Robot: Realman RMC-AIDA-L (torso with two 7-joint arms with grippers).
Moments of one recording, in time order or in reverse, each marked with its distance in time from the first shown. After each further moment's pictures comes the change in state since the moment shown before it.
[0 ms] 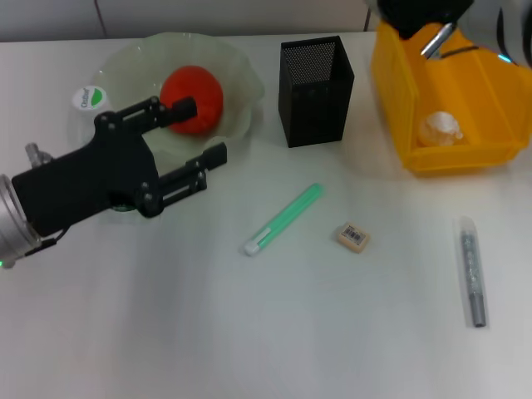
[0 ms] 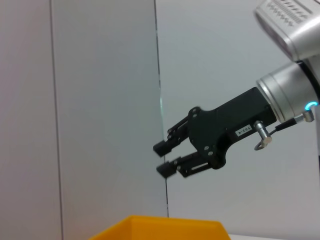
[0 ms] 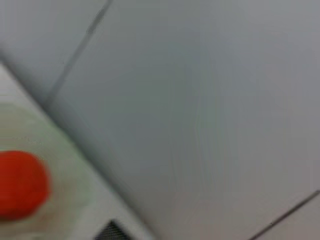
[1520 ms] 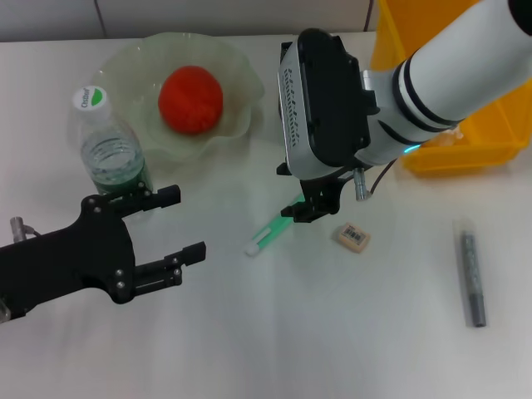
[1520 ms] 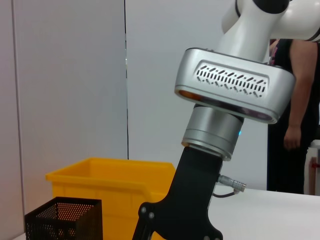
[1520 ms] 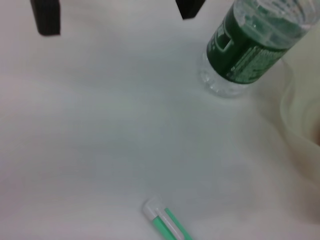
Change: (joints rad) left arm 0.020 0.005 -0.164 -0.088 0.250 0.185 0.007; right arm 0.420 0.006 0.229 0.804 0.820 0.150 -0.954
